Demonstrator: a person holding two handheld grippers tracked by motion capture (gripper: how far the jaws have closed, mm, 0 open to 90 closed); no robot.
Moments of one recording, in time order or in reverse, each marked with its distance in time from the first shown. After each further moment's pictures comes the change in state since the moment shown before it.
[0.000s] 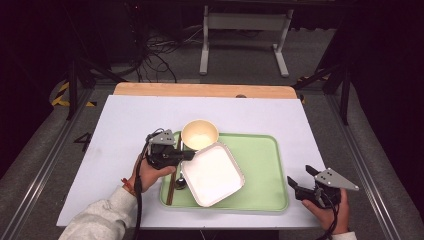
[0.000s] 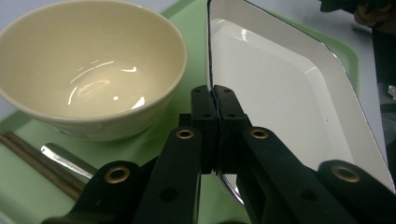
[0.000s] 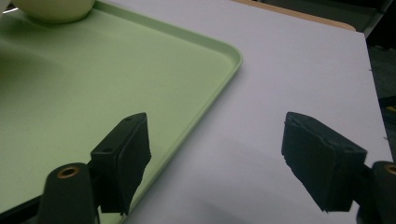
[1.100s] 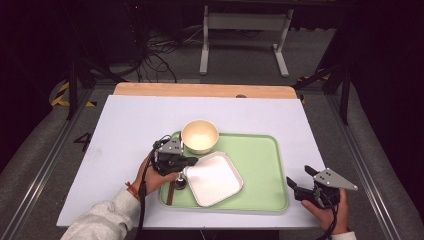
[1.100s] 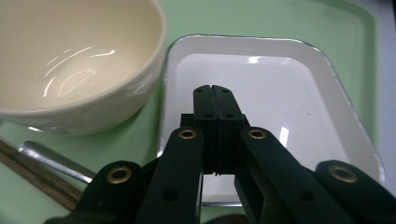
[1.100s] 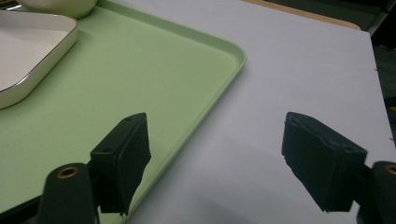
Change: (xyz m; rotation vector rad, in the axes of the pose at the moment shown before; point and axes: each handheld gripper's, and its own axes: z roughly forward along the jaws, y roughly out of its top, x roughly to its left) left arm -0.016 -0.008 0.012 0.062 0.009 0.104; right arm 0.001 0.000 0.001 0.005 0.008 -0.007
